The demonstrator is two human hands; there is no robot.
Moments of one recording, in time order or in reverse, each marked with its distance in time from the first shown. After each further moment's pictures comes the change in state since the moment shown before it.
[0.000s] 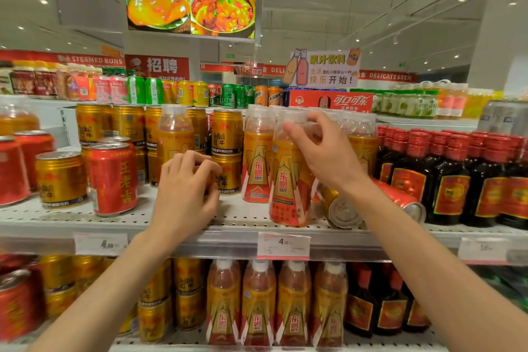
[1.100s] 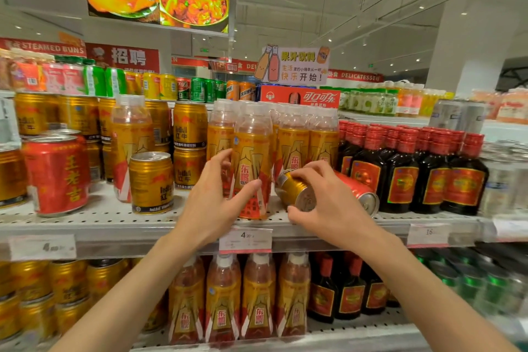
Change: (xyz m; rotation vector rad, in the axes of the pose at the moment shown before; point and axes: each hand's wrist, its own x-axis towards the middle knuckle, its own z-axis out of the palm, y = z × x) left_hand 0.001 0.092 0.025 -0.663 -0.185 -0.186; right_hand -0.083 0.046 -0.039 -0.526 -0.159 -0.019
